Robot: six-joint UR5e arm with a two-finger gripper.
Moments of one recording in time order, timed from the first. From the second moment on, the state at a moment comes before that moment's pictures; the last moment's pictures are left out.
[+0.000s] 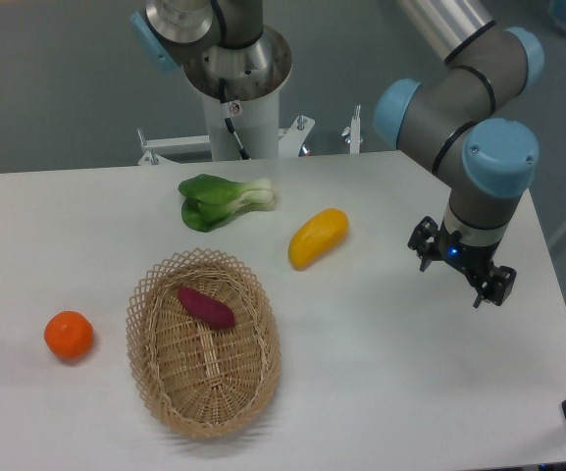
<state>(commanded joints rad) 2.68 -2.03 -1.46 -1.11 1.57 1.45</state>
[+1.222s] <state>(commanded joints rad) 2.68 -1.88 -1.73 -1.11 1.54 1.50</state>
